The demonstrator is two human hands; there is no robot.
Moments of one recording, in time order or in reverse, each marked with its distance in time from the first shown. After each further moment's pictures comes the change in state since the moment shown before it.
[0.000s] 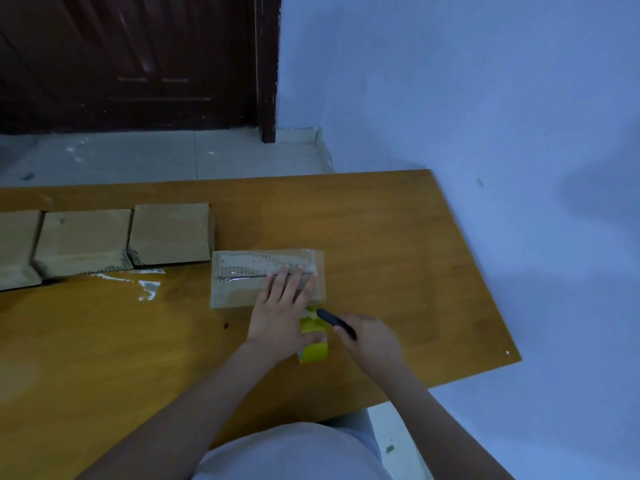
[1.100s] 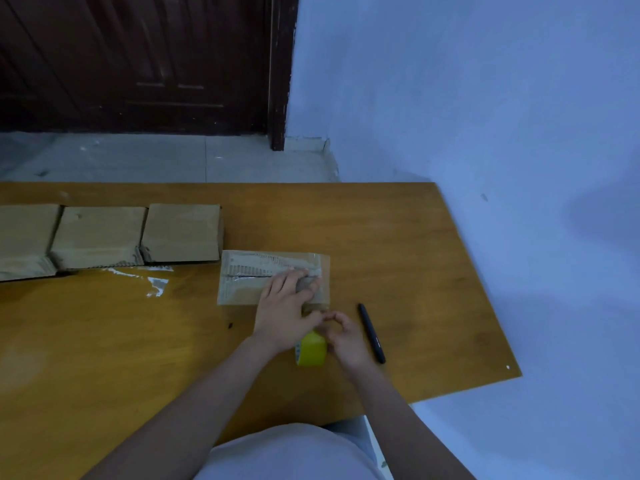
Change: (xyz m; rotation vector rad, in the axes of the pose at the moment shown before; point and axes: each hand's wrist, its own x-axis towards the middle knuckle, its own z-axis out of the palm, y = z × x) left_hand 0.007 -0.003 -0.018 -0.253 -0.029 -0.091; right_hand 0.019 -0.033 0.036 1.059 -0.035 0.338
